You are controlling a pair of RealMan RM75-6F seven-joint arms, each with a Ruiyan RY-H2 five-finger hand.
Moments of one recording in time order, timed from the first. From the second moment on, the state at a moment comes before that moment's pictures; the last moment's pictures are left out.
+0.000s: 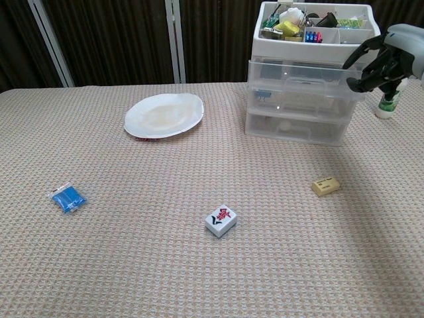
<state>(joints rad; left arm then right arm) -0.16 -1.16 -0.01 -1.57 1.57 1.45 0.08 0.66 -1.57 0.45 -1.70 -0.64 1.37 -0.44</state>
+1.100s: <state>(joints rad) -0.16 -1.17 -0.01 -1.56 1.59 1.47 0.09 0.54 -1.48 0.35 -1.91 -0.76 1.44 -0.41</state>
